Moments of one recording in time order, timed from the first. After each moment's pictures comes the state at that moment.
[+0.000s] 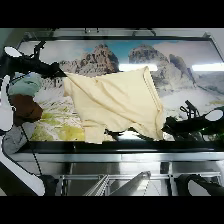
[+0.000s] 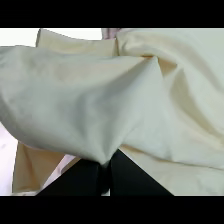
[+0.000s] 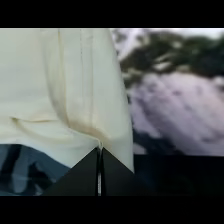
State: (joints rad) left arm 0.17 -2.00 1.97 0.88 -1.40 -1.19; right arm -0.19 -1.11 0.52 -0.88 1.03 1.41
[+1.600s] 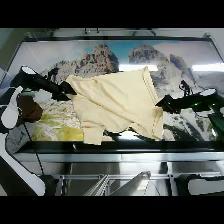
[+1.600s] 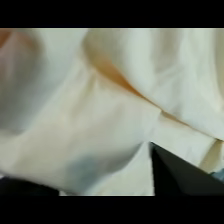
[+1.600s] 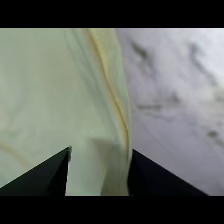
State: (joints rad) left arm 0.15 -2.05 1.71 0.88 -1.42 -1.31; right arm -0.22 -1.61 0.97 -0.68 1.00 1.13
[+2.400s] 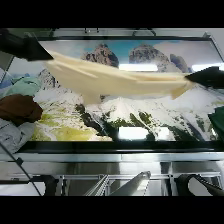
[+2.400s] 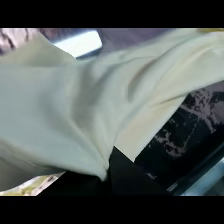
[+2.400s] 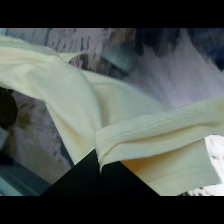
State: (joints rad) left arm 0.15 -1.54 2.02 0.89 -1.65 -1.24; right arm -0.43 -1.05 1.14 -0.51 1.37 1.00
